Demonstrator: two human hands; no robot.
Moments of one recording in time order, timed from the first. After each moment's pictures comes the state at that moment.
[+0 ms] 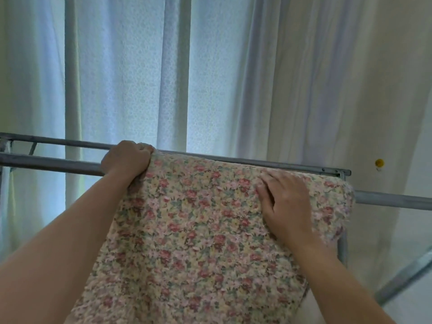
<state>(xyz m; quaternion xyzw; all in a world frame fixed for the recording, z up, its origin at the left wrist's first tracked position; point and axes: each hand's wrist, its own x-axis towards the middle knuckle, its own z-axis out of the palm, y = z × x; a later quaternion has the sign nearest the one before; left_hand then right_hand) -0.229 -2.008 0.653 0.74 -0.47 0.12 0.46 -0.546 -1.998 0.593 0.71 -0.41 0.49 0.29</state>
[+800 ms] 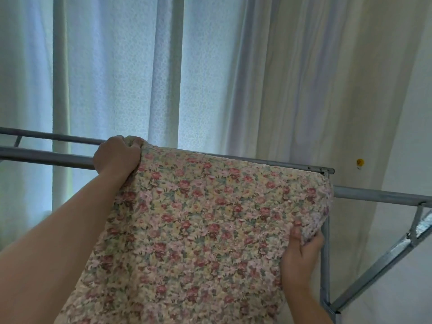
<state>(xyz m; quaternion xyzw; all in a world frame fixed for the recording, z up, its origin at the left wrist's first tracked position) -0.239 -2.004 0.643 0.70 -0.45 0.16 0.53 -0.582 -1.988 0.487 0.43 -0.47 0.76 -0.14</state>
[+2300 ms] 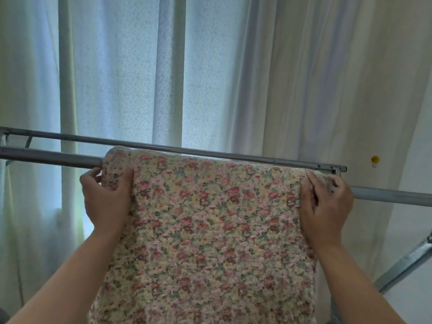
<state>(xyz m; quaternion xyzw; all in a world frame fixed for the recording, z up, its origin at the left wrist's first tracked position) -0.267 -1.968 0.563 0.58 -0.32 0.04 0.75 -0.628 -2.019 0.569 0.56 -0.47 0.63 0.26</state>
